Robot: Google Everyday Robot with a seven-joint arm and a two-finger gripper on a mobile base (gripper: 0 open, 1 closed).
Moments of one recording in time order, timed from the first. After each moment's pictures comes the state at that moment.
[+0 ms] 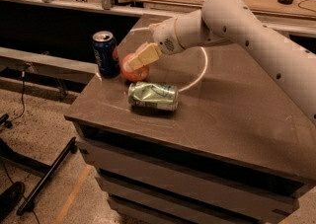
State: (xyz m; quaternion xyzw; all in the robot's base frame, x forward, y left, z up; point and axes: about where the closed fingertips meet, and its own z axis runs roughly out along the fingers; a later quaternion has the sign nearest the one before) arm 0.673 0.054 0.894 -0.51 0.69 0.27 0.44
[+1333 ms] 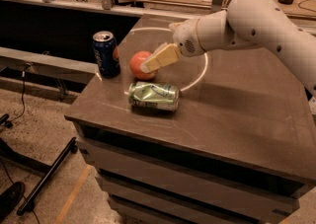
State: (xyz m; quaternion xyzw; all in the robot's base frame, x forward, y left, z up) arm 0.654 0.003 0.906 -0.48 0.71 0.24 0.46
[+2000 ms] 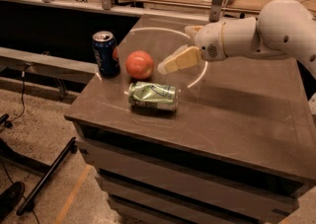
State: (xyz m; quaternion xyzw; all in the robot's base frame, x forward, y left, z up) arm 0.632 -0.039 0.914 -0.46 0.70 0.28 0.47
